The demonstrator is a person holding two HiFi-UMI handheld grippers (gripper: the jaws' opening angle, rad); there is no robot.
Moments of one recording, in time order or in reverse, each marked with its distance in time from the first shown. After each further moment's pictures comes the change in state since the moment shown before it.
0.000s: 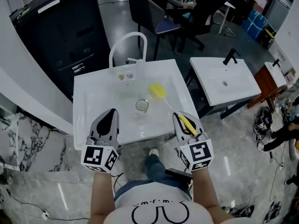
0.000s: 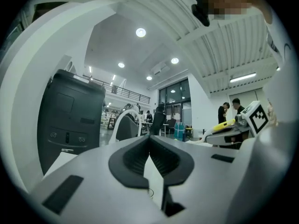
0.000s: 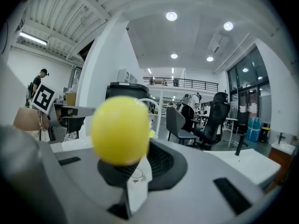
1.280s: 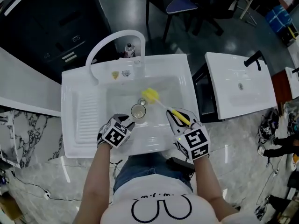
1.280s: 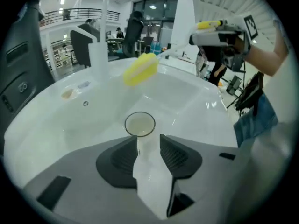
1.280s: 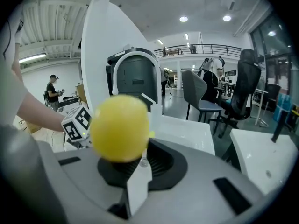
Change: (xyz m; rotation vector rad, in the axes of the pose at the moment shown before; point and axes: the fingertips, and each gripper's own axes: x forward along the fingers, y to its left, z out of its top) left arm 0.120 0.005 -0.297 0.187 1.065 -0.331; right arm 0.154 -0.065 -0.097 0.070 0.326 0.321
